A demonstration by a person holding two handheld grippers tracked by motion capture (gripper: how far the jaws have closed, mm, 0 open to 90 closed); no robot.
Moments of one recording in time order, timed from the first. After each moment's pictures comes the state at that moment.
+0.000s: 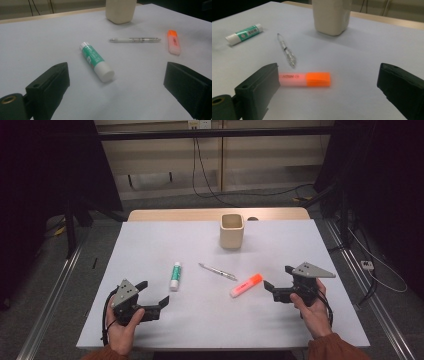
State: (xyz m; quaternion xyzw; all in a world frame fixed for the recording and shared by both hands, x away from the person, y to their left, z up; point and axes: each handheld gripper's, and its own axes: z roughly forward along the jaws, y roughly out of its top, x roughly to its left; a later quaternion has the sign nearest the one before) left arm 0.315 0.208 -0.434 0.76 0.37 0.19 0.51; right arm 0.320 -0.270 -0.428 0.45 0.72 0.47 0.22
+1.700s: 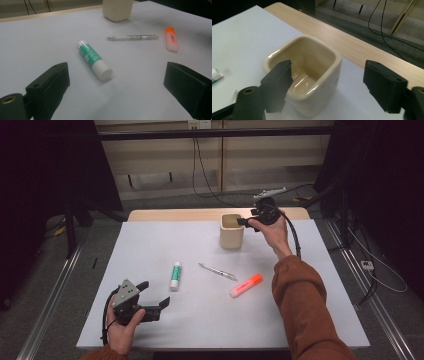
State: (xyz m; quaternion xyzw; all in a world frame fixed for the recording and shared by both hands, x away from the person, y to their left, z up) left arm 0.316 0.207 -0.435 0.76 0.36 0.18 0.50; right arm 0.549 -0.227 -0.374 0.42 0.79 0.42 0.17
